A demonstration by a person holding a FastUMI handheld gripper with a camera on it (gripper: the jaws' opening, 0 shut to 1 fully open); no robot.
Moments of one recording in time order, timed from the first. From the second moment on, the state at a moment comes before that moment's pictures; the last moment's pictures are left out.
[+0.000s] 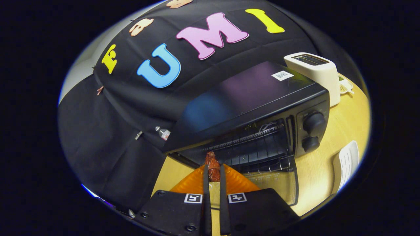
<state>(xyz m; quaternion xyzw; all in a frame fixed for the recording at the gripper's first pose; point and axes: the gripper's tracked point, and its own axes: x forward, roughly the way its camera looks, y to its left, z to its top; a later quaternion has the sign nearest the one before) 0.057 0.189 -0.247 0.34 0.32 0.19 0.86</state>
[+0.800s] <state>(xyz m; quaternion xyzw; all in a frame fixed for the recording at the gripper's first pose) 0.107 0.144 -0.297 0.25 0.33 0.07 0.91</state>
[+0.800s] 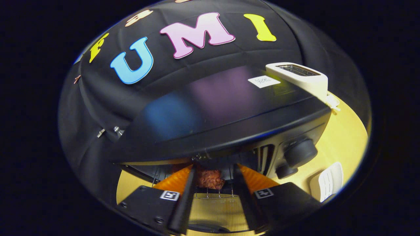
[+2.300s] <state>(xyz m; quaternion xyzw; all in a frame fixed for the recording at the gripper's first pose) -0.088 0.184 -0.291 0.12 0.41 0.15 0.89</state>
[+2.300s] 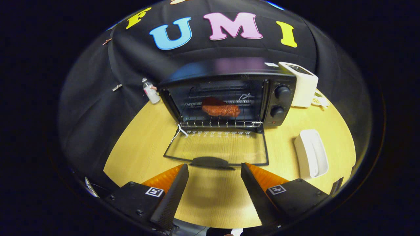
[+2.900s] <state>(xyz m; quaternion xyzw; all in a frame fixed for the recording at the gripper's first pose) -0.088 0.210 -0.377 0.06 0.52 0.07 0.85</state>
